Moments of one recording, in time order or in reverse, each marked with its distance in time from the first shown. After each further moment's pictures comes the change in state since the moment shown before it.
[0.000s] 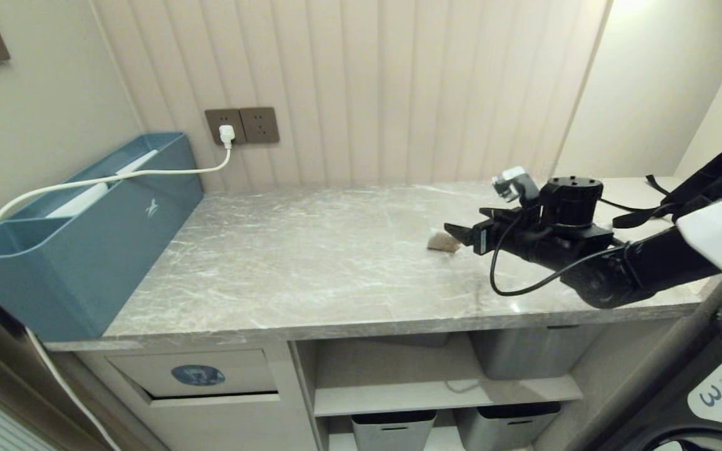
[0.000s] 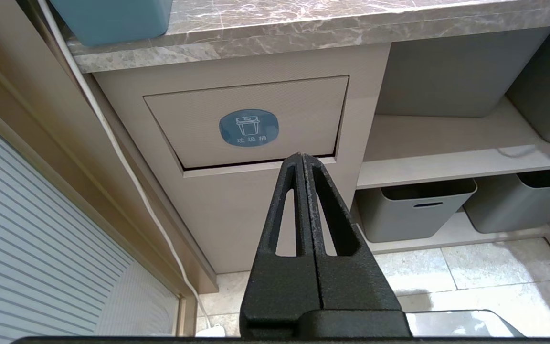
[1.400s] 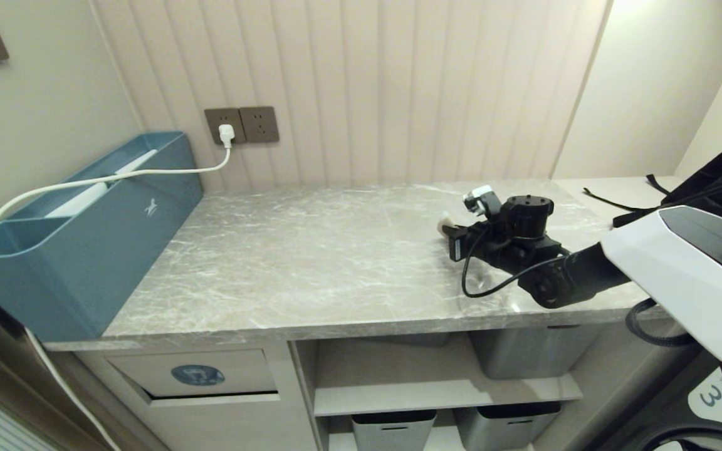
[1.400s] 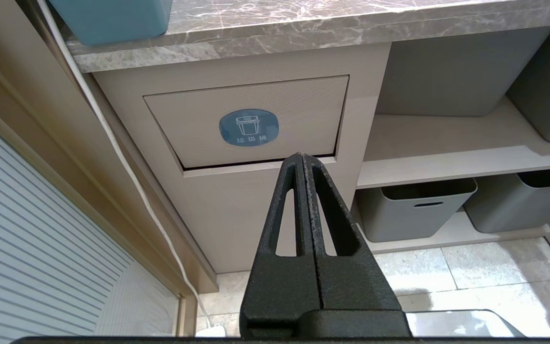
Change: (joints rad) left arm 0.000 0.000 0.000 0.000 0.000 0.000; right arm 0.020 0.205 -0.205 0.001 -0.039 -0.003
